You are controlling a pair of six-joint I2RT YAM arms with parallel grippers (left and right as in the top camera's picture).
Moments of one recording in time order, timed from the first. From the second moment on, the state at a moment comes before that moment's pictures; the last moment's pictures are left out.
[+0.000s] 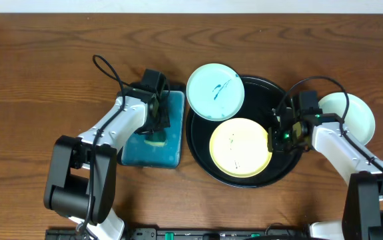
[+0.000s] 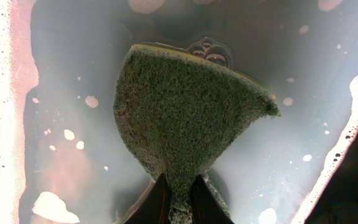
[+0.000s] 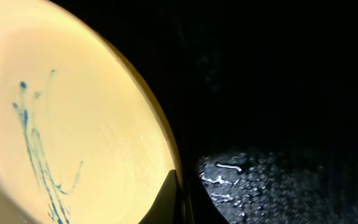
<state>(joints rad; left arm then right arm) -0.27 1.79 1.11 -0.74 -0.01 -0.45 0.10 1.60 0.82 -0.65 -0.29 0.14</state>
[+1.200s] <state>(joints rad) -0.27 1.57 1.10 -0.72 0.01 -0.19 0.10 1.60 0.82 -0.61 -0.25 0.17</state>
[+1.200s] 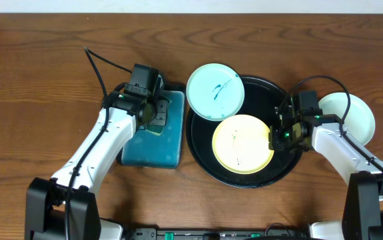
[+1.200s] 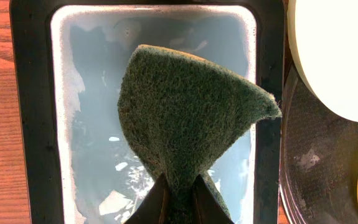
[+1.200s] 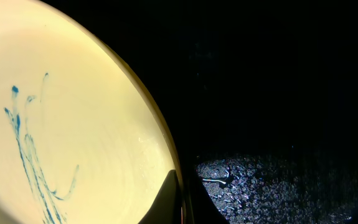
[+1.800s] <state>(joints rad) -0.19 1.57 1.10 -0.70 0.13 -0.20 0.10 1.60 0.82 -0.61 -0.25 0.17</state>
